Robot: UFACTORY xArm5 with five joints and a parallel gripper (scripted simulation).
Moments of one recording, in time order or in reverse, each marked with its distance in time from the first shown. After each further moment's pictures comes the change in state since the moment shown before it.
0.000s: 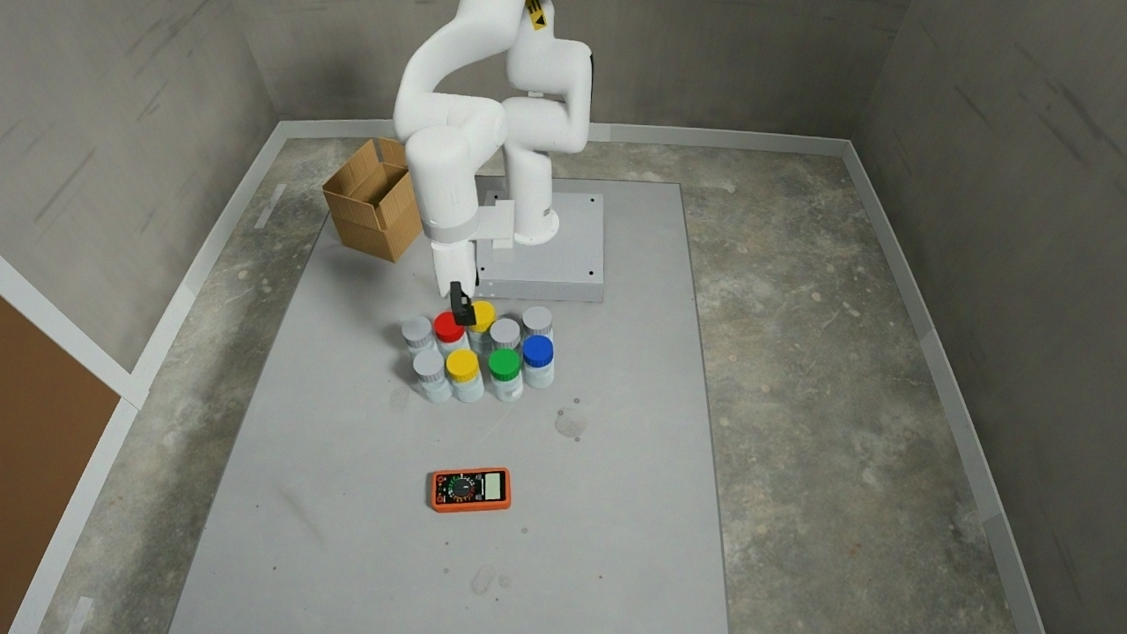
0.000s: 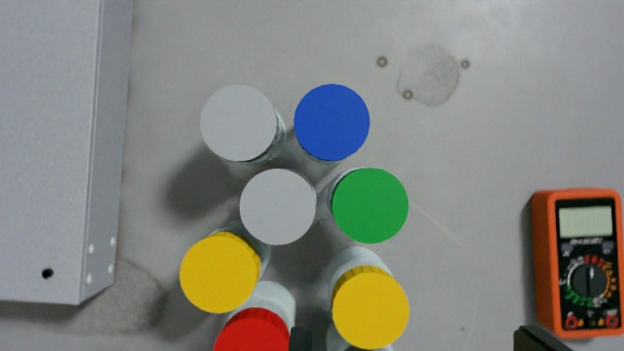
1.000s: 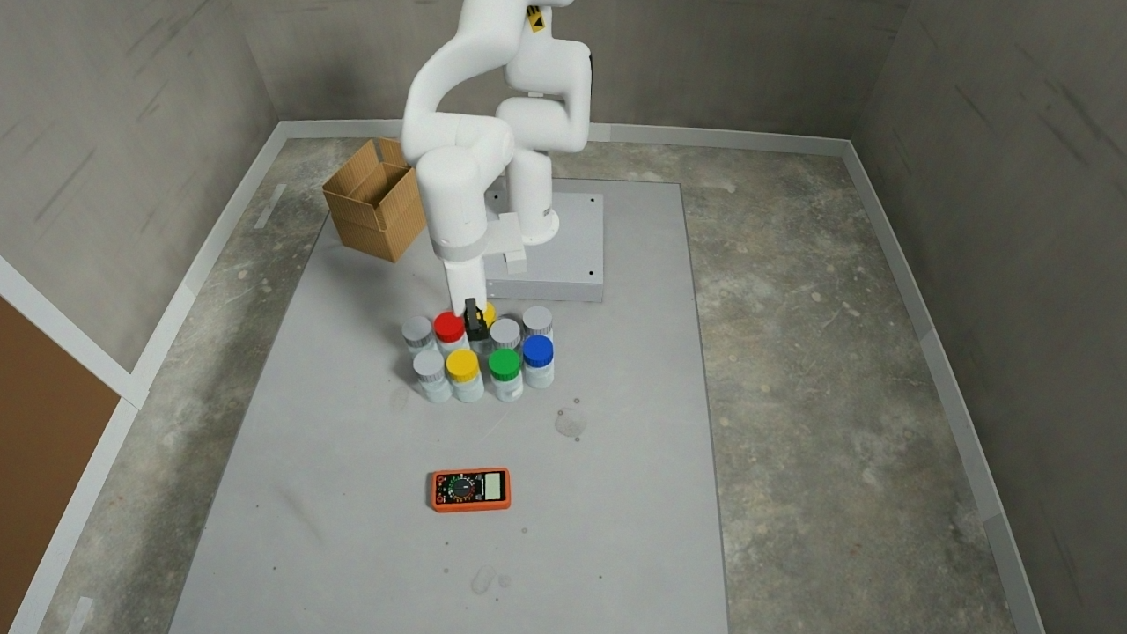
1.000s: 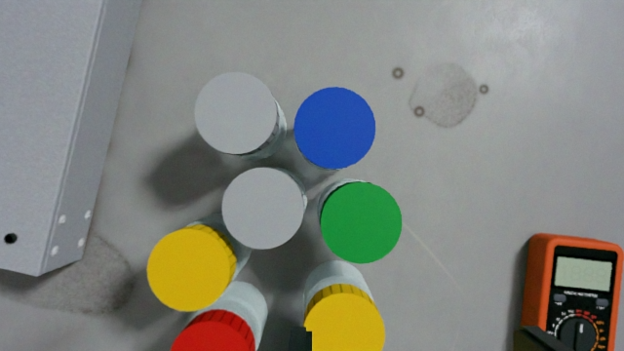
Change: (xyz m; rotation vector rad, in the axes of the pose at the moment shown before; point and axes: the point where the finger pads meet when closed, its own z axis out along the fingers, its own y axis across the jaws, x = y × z) arm 0.010 0.014 0.021 -0.001 0.000 -0.152
